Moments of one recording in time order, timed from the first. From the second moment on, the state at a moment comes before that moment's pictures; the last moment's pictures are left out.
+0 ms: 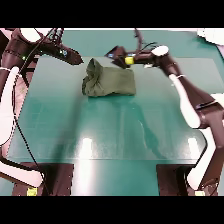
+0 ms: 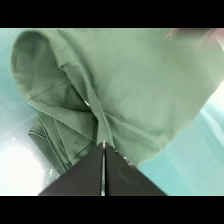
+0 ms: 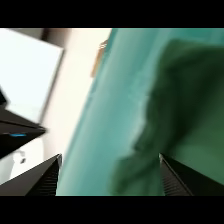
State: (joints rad) left arm -0.14 -1.64 1.84 1.05 -1.17 -1.08; right arm 0.23 -1.99 1.98 -0.42 1.01 1.34
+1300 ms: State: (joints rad) left arm -0.14 -1.64 1.84 1.06 -1.21 -1.08; right arm 0.00 -2.05 1.63 -0.44 1.08 1.17
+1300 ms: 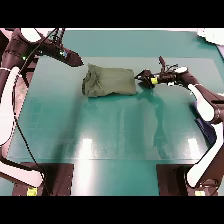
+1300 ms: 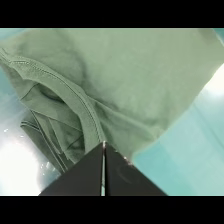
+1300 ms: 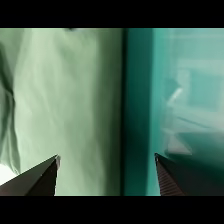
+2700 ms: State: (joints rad) left arm -0.14 -1.64 1.84 0.98 -1.29 -1.20; right arm -0.19 -1.86 2.00 -0.39 1.09 1.40
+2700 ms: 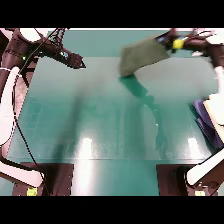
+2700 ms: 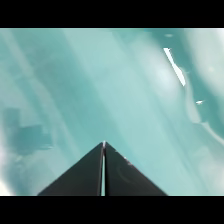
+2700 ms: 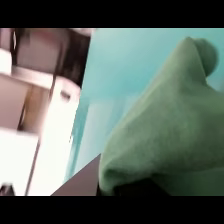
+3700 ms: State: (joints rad) left arm -0.14 -1.64 1.84 0.74 -1.46 -1.28; right arm -0.80 -1.35 1.79 -1.48 1.68 1.87
